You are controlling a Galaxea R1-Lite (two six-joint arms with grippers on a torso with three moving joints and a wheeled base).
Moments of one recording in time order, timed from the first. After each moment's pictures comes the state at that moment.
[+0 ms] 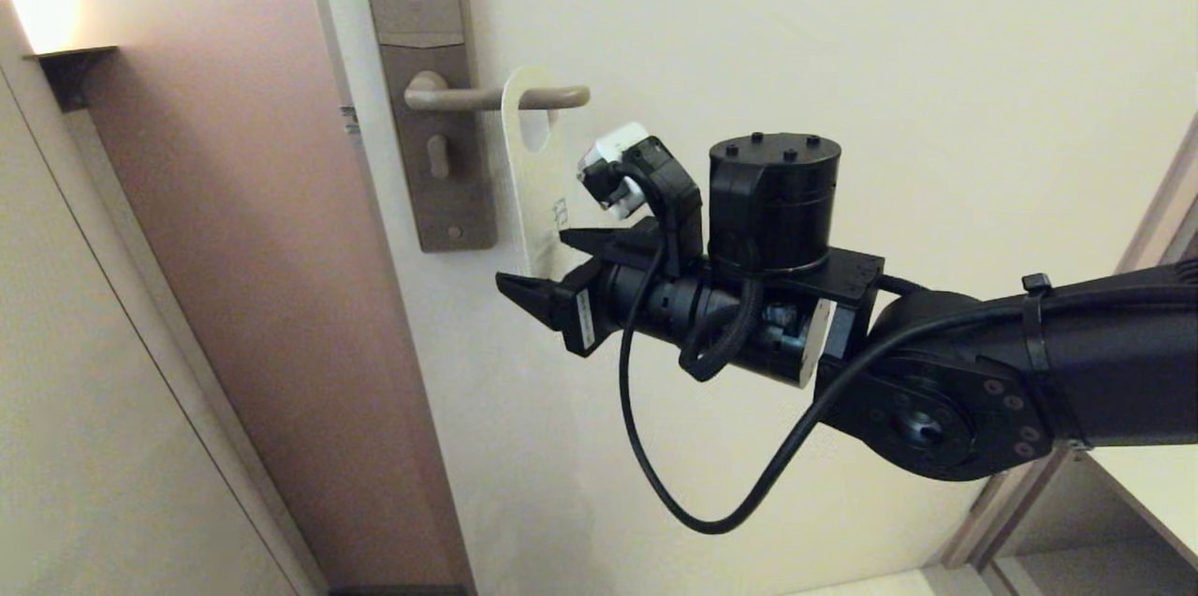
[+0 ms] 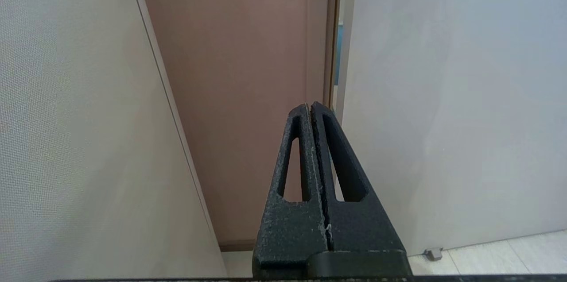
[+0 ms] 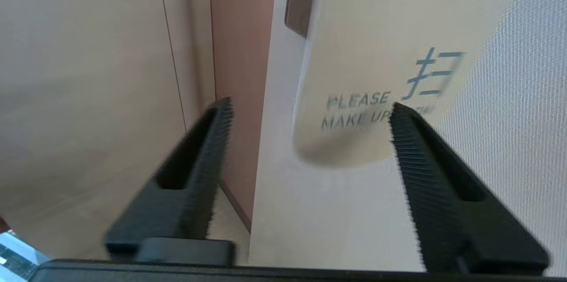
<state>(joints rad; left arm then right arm) 0.00 0.00 0.00 0.00 0.00 0.00 0.81 1.96 -1.26 -0.58 0.09 -0.06</state>
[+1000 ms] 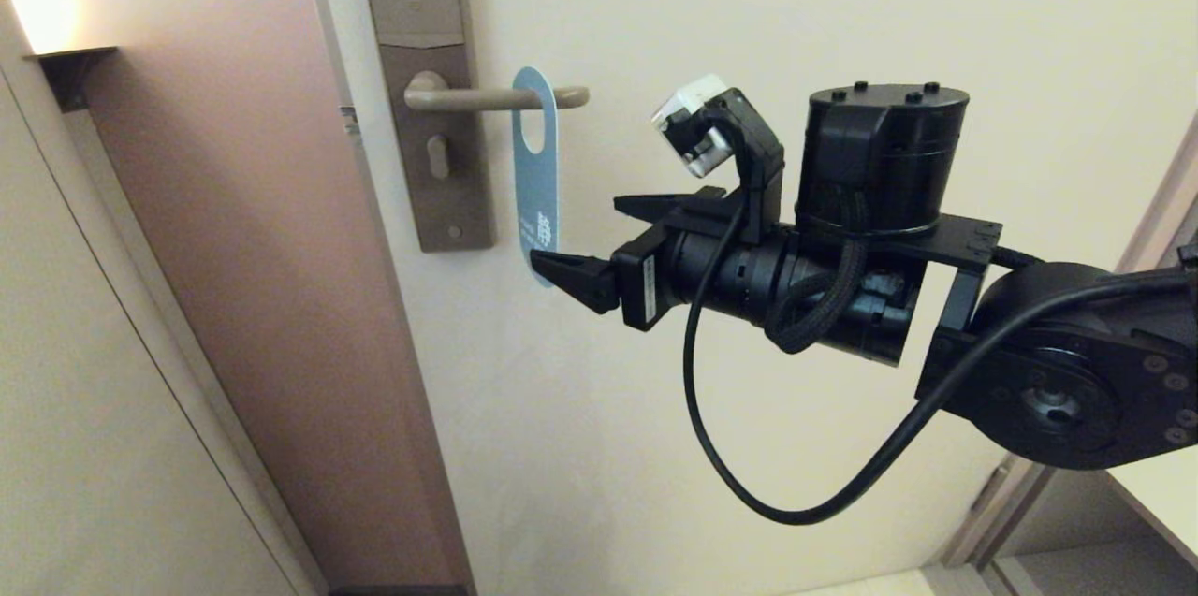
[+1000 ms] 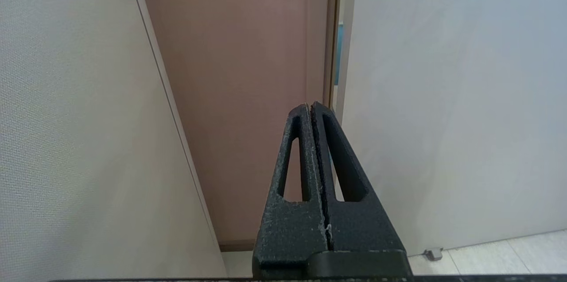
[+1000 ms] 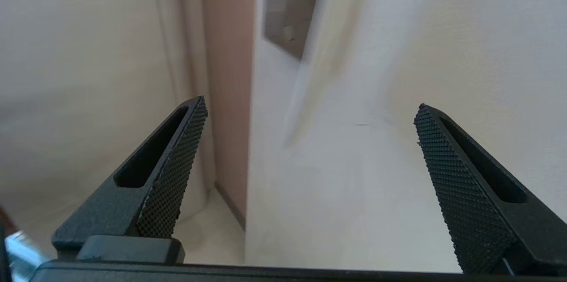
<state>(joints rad) 0.00 0.00 0.00 0.00 0.00 0.00 0.76 1.83 -1.20 -0.54 0.13 -0.05</state>
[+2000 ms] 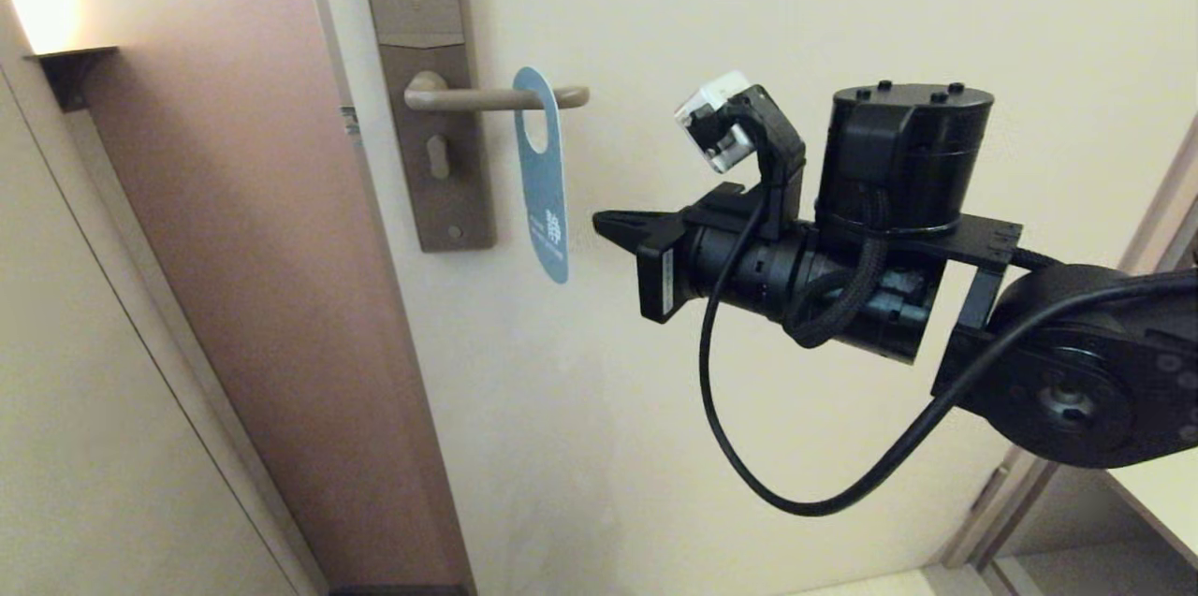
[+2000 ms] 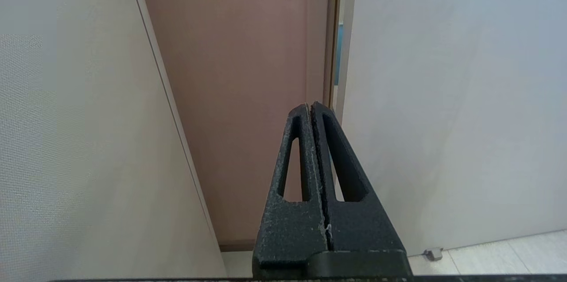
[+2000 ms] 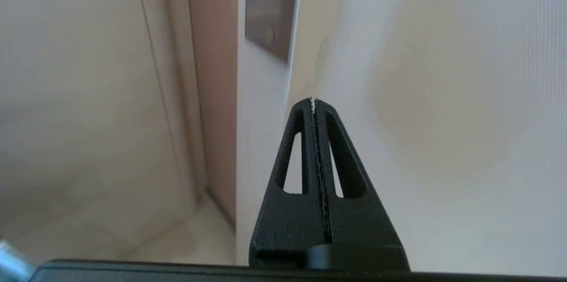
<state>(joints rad) 0.00 0.00 0.00 0.00 0.00 0.00 0.74 1.82 -1.17 -0.57 0.12 -0.05</state>
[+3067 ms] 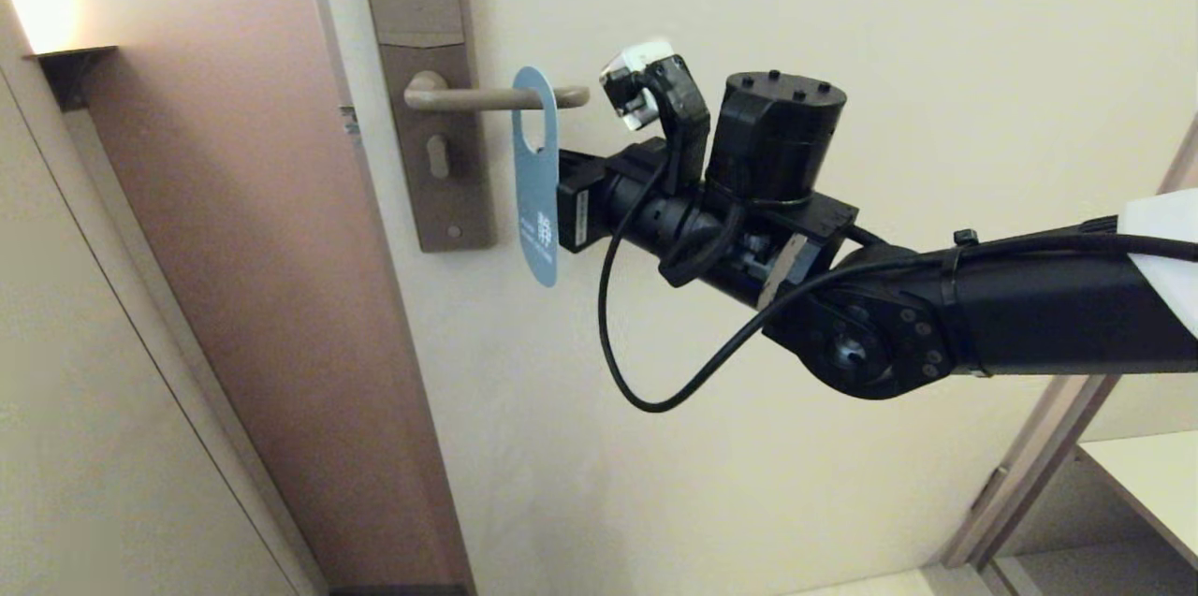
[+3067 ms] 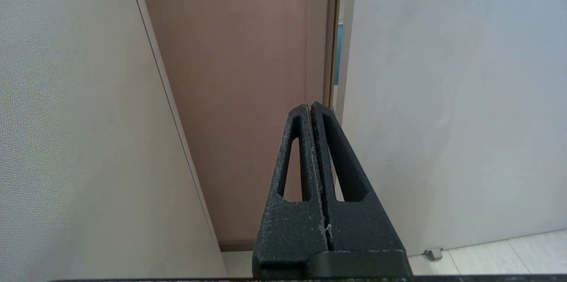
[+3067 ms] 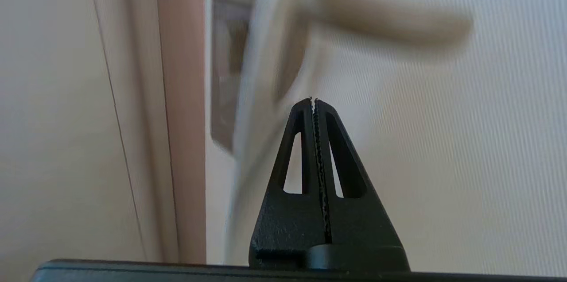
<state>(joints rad) 0.00 0.00 0.00 0.00 0.00 0.00 0.75 2.06 -1.47 -0.72 0.08 -0.06</state>
